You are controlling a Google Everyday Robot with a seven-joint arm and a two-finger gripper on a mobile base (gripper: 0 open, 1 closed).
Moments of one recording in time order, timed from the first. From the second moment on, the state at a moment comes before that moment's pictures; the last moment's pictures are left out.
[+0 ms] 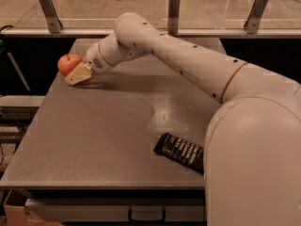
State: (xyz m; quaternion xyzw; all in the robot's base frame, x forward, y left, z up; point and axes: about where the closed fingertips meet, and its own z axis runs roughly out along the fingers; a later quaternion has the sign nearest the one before) arm 0.689 0.226 0.833 -0.54 0.70 0.29 0.37
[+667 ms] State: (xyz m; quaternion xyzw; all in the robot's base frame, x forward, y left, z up) arm 0.692 0.188 0.842 -0.51 0.71 0.29 0.40
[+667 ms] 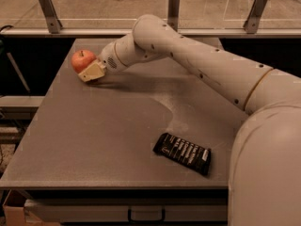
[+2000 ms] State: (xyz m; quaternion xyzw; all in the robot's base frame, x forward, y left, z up) arm 0.582 0.030 0.864 -0.52 0.72 0.26 0.38
